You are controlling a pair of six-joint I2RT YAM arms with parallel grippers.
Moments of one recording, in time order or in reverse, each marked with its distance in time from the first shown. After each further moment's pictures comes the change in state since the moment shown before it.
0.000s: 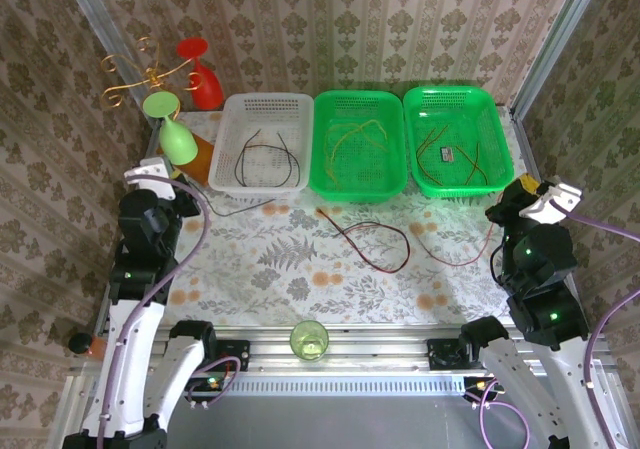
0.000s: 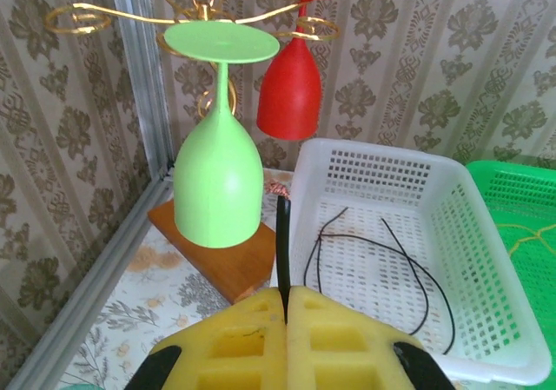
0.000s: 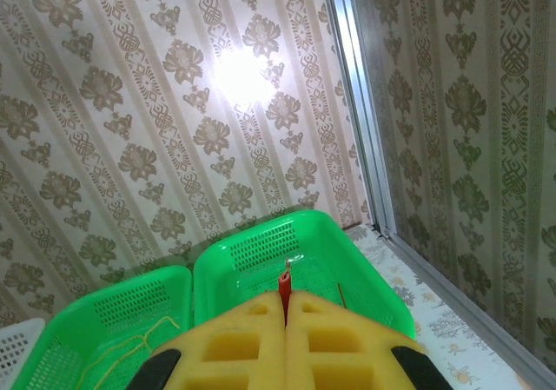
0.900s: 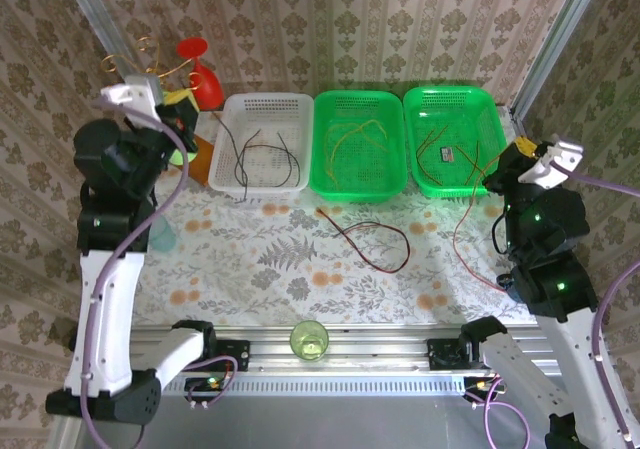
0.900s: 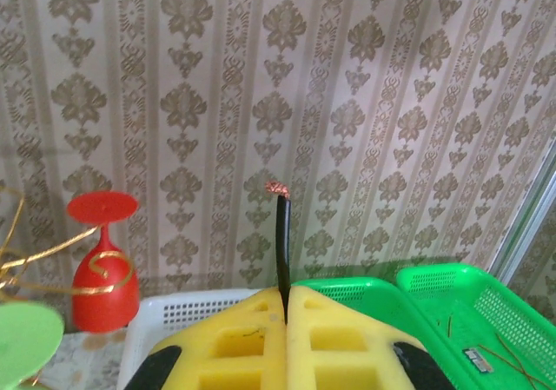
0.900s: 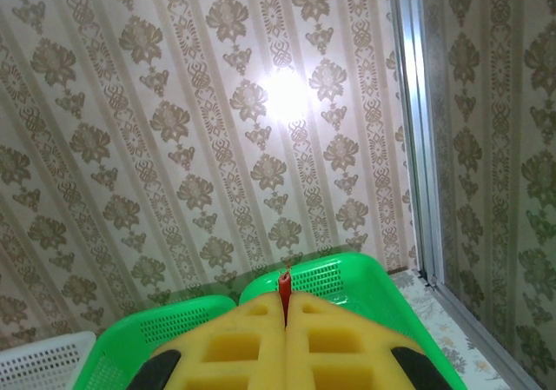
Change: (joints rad) left arm -0.035 0.364 0.611 0.023 0.362 -0.030; right arm -0.001 0.227 0.246 0.040 -0.119 -0.078
